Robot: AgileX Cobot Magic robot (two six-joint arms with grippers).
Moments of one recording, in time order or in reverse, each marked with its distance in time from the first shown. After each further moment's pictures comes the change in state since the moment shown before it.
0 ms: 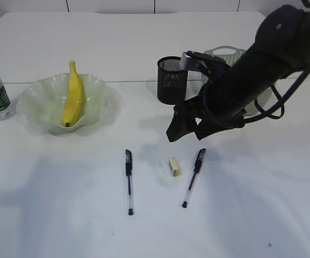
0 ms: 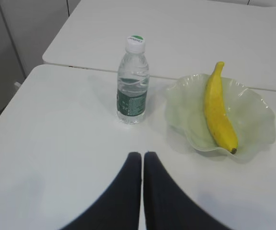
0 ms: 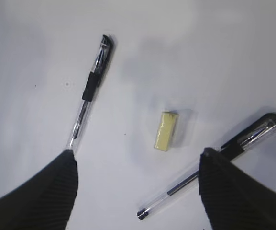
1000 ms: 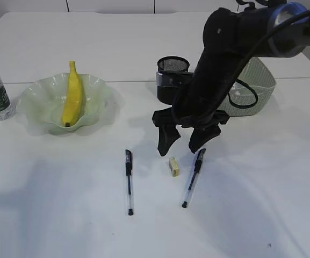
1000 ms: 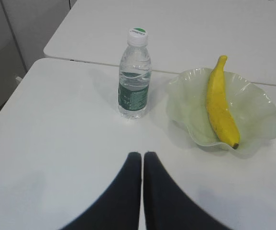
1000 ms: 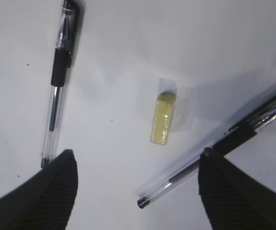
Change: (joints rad) left arm 0.000 0.000 0.000 -0.002 0.024 -0.001; right arm 0.086 0.230 -0.346 -0.276 0.314 0.382
